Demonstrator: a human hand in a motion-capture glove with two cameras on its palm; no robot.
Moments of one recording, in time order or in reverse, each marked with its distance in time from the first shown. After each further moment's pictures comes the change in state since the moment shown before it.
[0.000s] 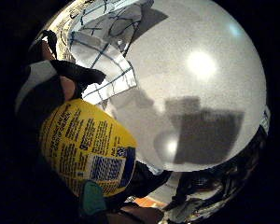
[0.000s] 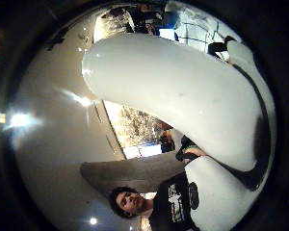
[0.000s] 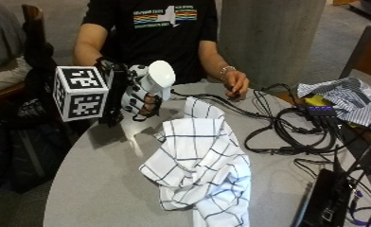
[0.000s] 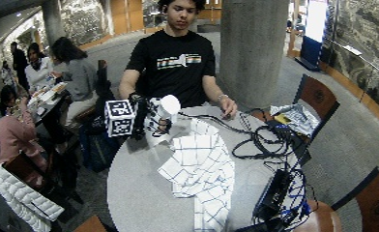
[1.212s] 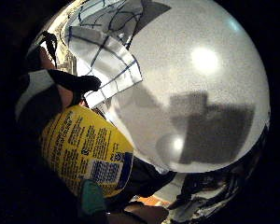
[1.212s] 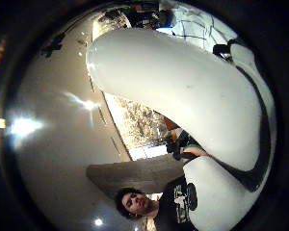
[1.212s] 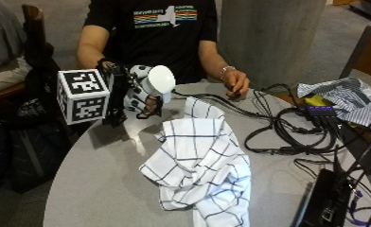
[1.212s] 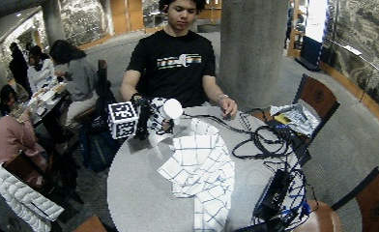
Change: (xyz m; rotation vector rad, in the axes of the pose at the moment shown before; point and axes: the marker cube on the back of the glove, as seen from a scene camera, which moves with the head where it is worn) arm 0.001 -0.001 0.006 -0.004 -0.064 0.043
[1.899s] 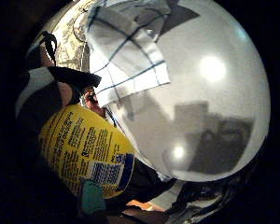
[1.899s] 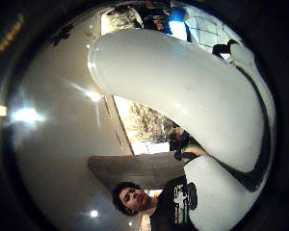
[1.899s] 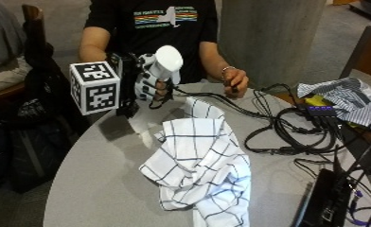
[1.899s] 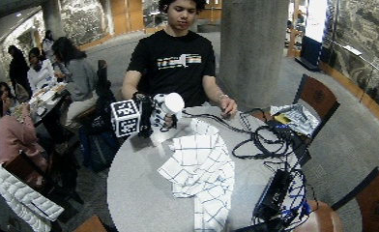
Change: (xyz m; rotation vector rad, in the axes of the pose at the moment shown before) arm -0.019 0.015 0.033 -0.010 -0.054 -0.187
